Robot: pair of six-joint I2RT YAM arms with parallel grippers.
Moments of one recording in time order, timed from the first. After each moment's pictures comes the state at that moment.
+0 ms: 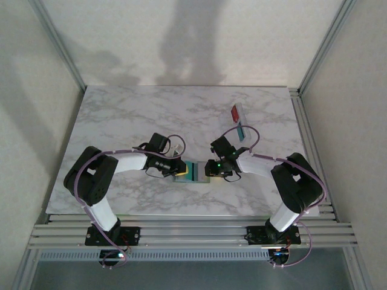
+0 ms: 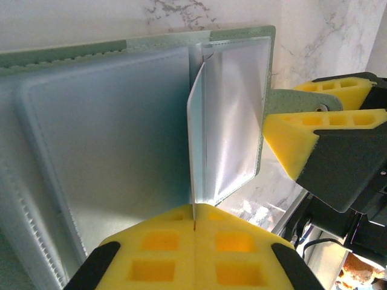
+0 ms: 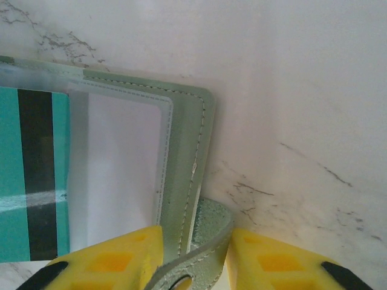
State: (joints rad) left arm -0.47 1.74 0.81 -0.12 0.72 -0.67; right arm 0.67 1.65 0.86 -0.37 -0.20 0.56
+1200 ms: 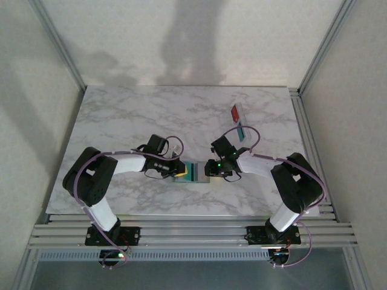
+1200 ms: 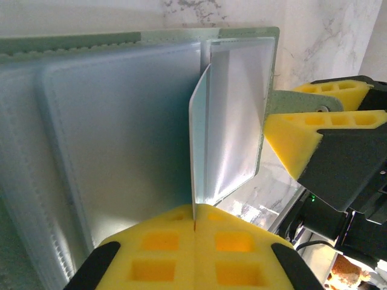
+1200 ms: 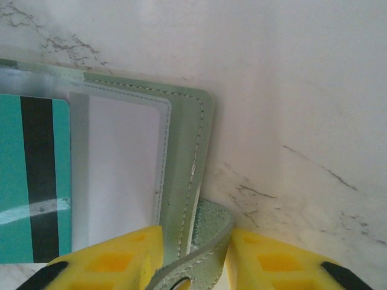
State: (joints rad) left arm -0.46 1.73 0.78 -0.06 0.73 -0.71; right arm 0.67 1.65 0.85 -0.35 -0.21 0.56
